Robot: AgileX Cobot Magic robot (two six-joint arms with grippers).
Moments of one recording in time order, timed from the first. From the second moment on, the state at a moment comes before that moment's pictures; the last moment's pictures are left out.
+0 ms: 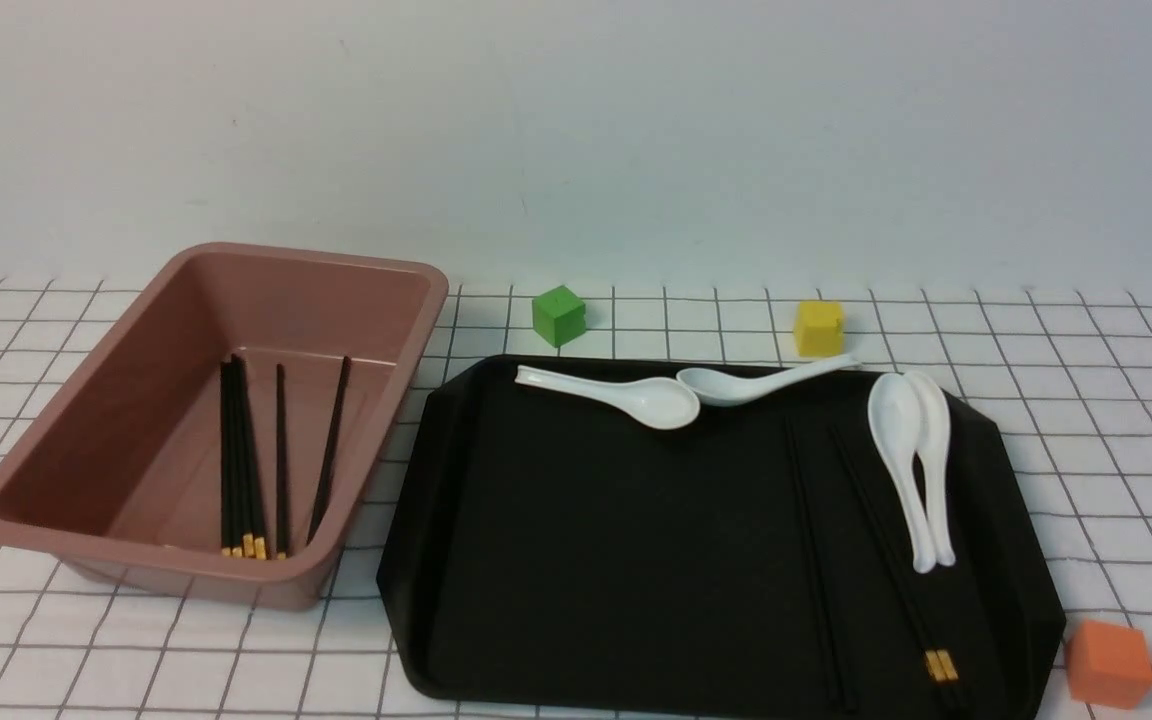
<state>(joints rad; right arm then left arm) 0.05 -0.01 0.02 -0.04 0.37 0.14 -0.20 0.42 -0.43 -0.11 0.28 -0.41</state>
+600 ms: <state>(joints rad) 0.05 -0.01 0.02 -0.04 0.37 0.14 -0.20 0.40 -0.42 -0.11 0.28 -0.41</state>
